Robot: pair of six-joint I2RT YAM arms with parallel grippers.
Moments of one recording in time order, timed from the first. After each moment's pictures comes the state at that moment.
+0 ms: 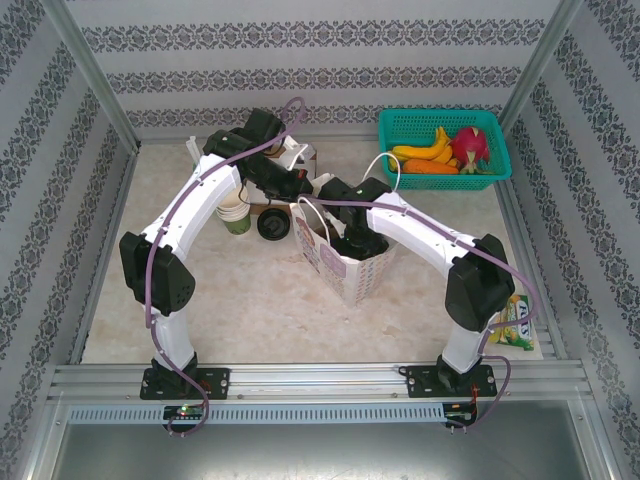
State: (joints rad) left arm -0.41 1.89 1.97 -1.17 0.62 -0.11; right arm 0.69 1.79 1.54 -1.29 -0.01 0.21
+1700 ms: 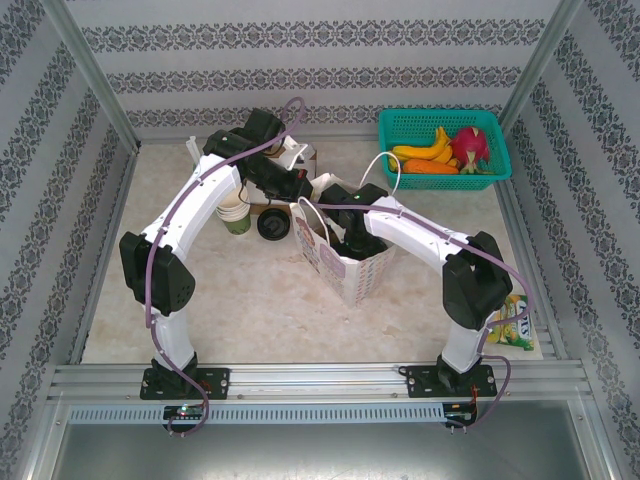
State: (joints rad) left arm -0.40 1.89 1.97 -1.17 0.62 -0.12; right arm 0.68 1.81 1.47 -1.23 -0.02 0.21
